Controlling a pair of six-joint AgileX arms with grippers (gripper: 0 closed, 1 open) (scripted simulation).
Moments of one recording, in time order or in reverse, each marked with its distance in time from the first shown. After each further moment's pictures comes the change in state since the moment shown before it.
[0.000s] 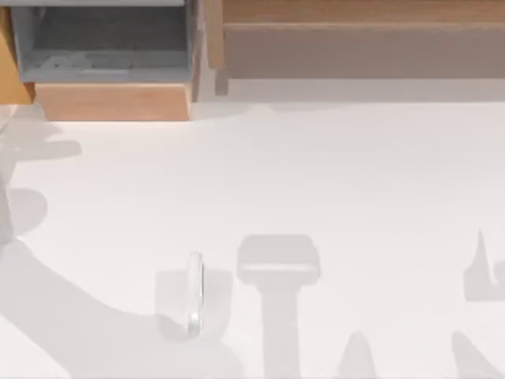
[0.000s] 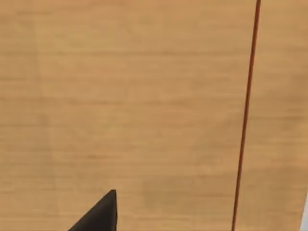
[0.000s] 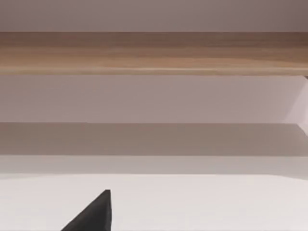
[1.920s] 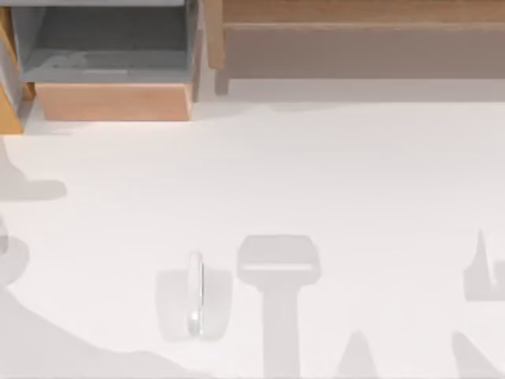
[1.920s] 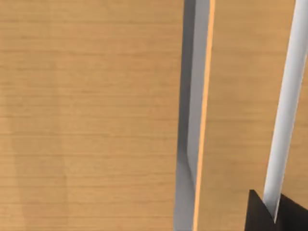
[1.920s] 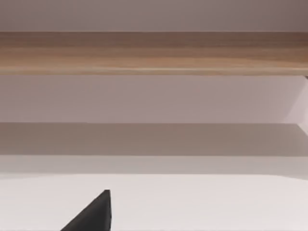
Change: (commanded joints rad) left arm 0.074 -0.118 -0.279 0.139 0.070 -0.002; right arm 0.000 0.000 0.000 0.000 0.000 0.000
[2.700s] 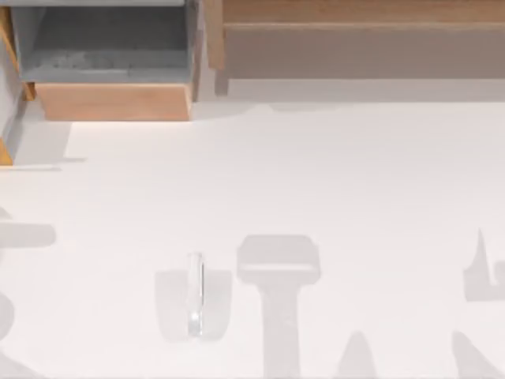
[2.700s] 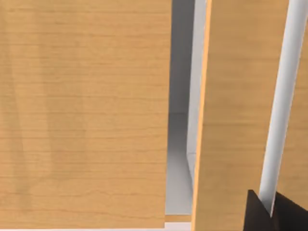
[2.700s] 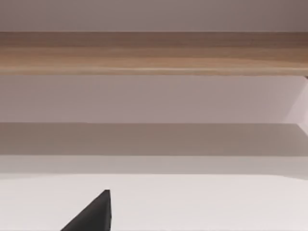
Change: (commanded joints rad) left arm 0.091 -0.099 -0.240 0.130 0.090 0.005; right arm 0.000 0.000 0.000 0.000 0.000 0.000
